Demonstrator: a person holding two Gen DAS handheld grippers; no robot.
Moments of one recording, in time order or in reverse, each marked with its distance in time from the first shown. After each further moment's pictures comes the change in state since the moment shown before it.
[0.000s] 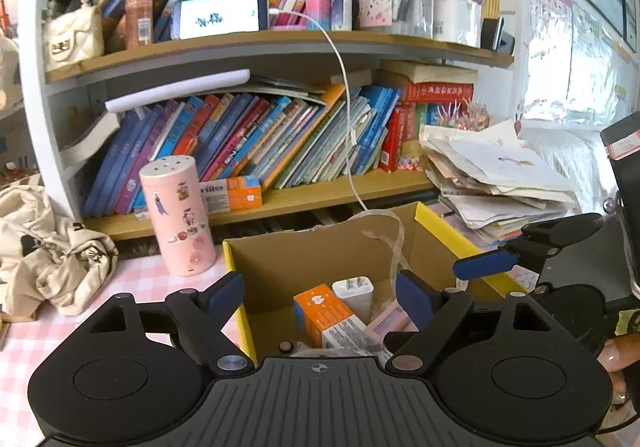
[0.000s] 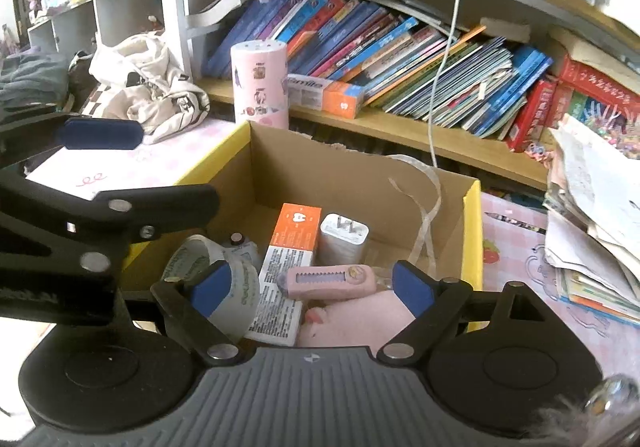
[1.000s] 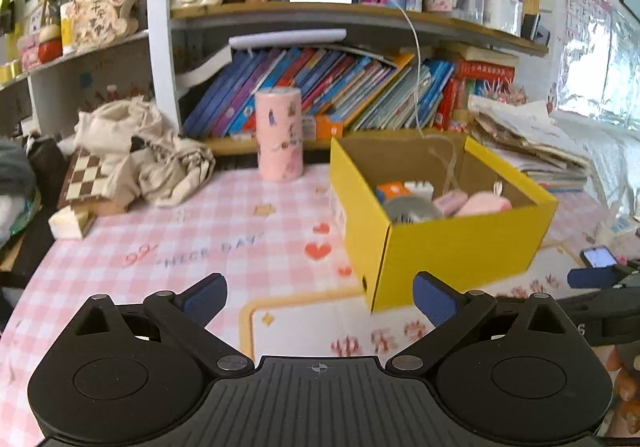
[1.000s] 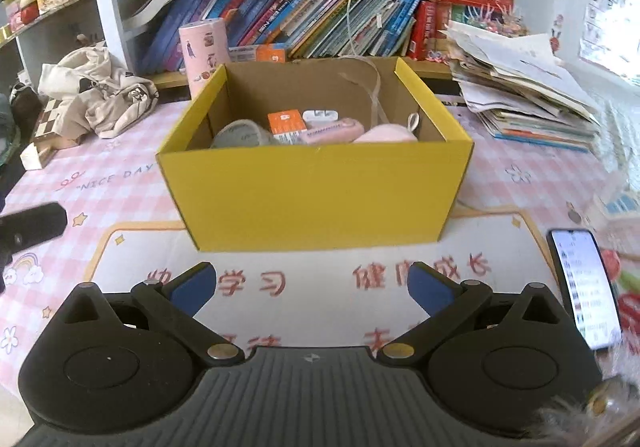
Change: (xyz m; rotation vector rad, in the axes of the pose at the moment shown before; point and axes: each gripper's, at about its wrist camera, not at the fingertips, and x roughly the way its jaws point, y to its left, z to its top) left arm -0.118 0.058 -0.103 -0.090 0.079 0.120; right arm -0.067 0.111 -0.106 0.324 0.011 -0.260
